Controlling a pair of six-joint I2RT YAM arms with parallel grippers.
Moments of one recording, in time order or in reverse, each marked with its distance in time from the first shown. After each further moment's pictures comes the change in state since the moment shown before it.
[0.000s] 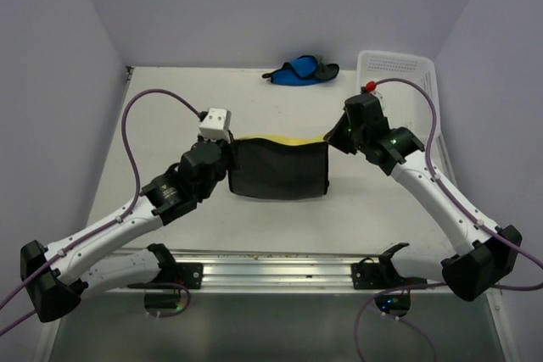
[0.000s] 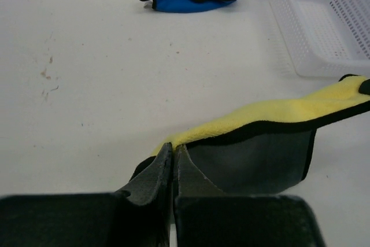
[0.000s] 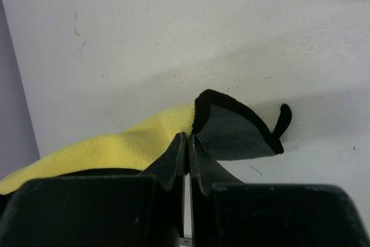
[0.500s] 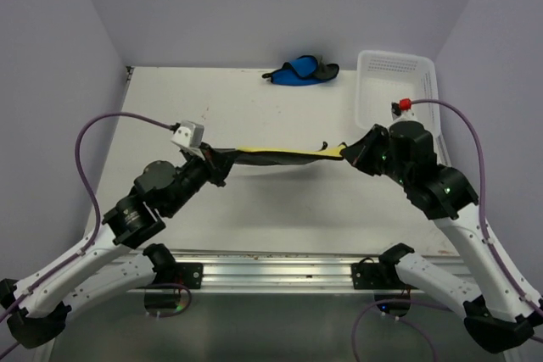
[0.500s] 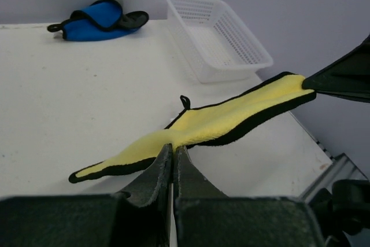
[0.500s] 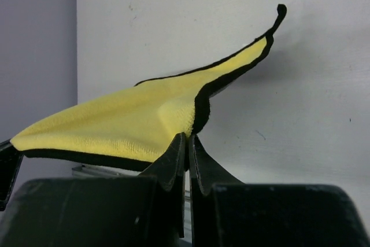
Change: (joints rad) left arm 0.015 -0.283 -0.052 0.020 0.283 -0.024; right arm 0.003 -0.346 -0.045 -0.092 -0.103 -0.066
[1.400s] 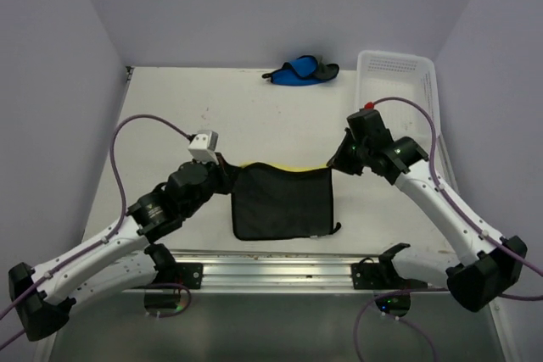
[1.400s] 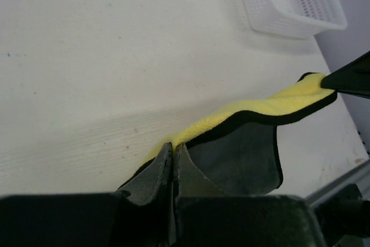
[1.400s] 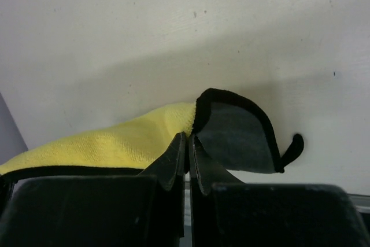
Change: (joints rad) left arm 0.000 0.016 -0.149 -0.114 -0.018 -0.246; right arm -0.002 0.224 -0.055 -0.099 -0.050 0.087
